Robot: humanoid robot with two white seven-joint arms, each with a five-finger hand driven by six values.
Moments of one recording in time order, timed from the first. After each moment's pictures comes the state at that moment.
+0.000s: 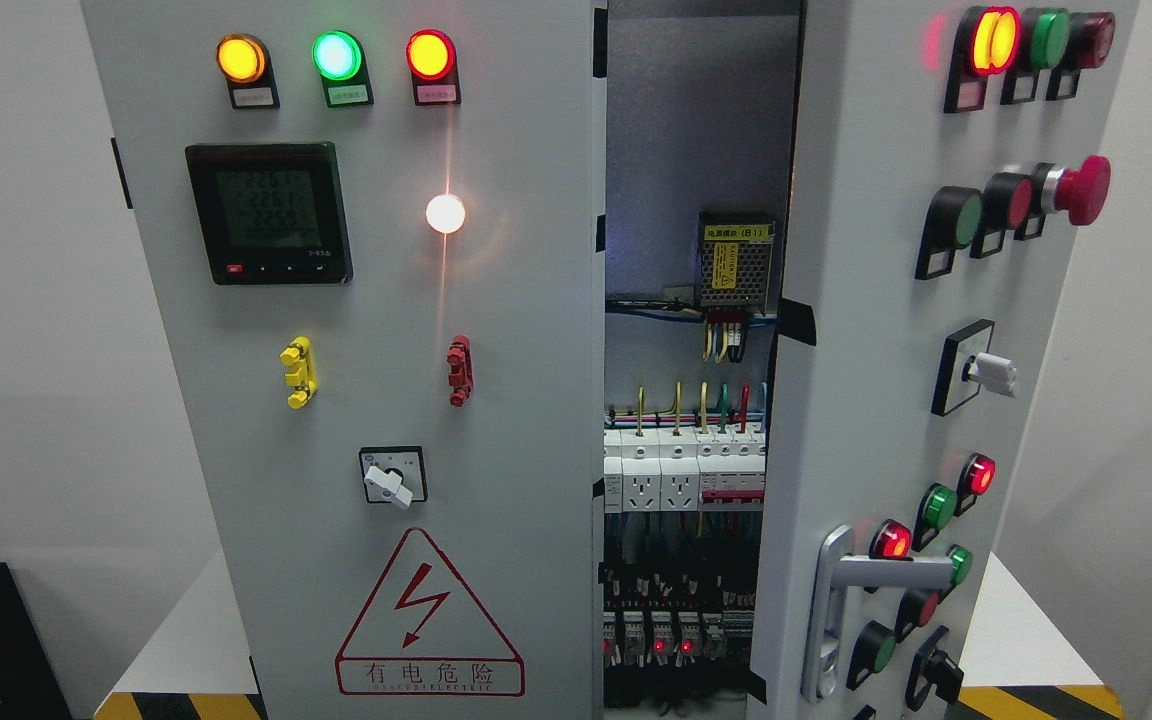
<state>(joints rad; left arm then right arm) 0.06 -0.10 -0.13 0.00 0.18 -0.12 -0.07 0.12 0.12 0.00 -0.08 0.00 0.02 -0.02</state>
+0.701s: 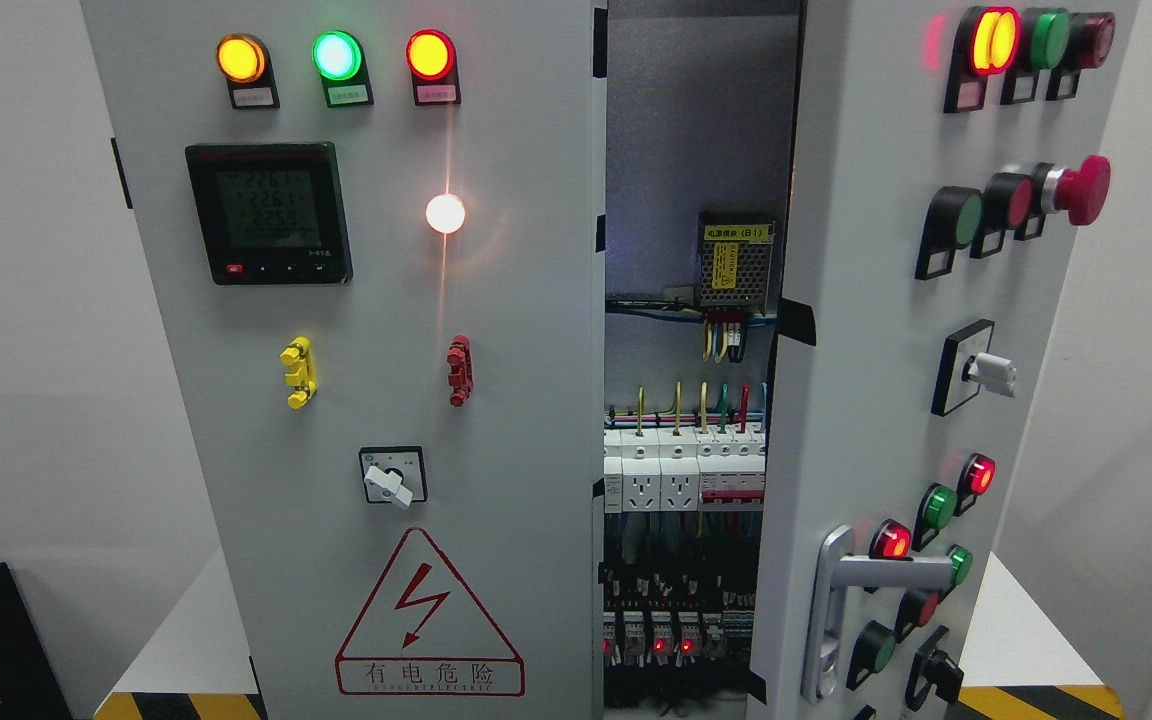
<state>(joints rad) 0.07 -0.09 -0.13 -0.02 0.18 -0.12 -0.07 0.12 0.12 0.00 -0.08 0.00 0.02 -0.02</state>
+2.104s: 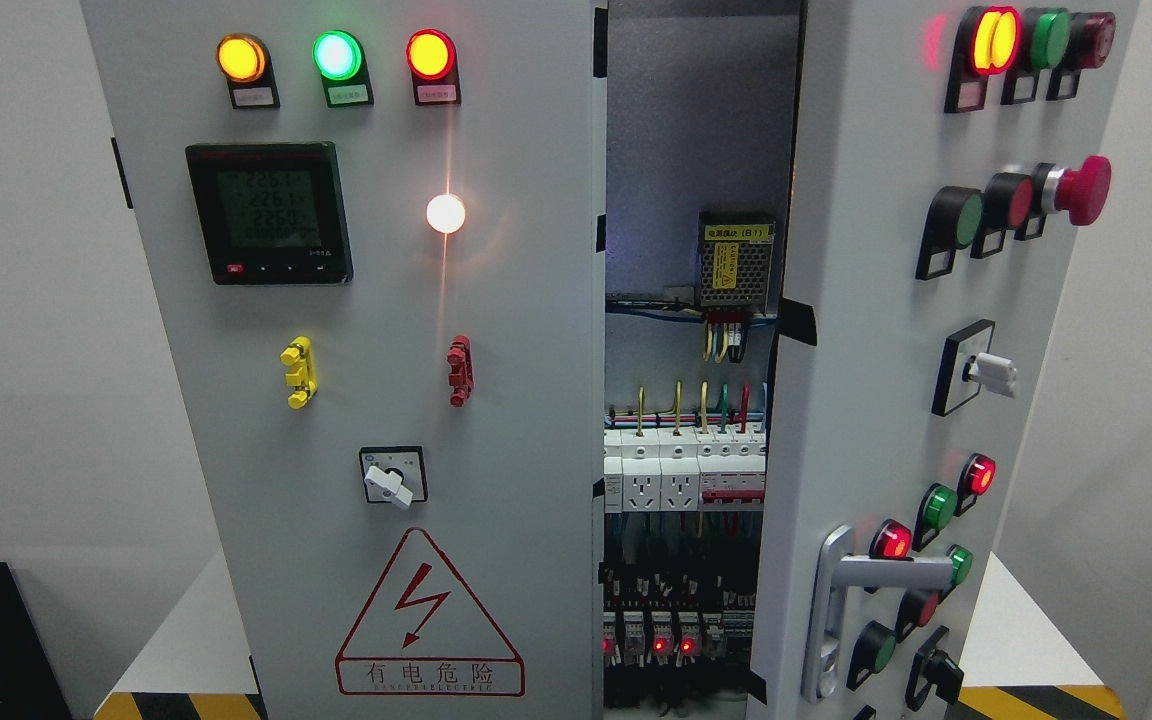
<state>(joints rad) 0.43 0.13 -0.34 -0.97 0.18 -0.12 -0.06 0.12 0.12 0.00 -0.08 0.00 0.02 -0.02</state>
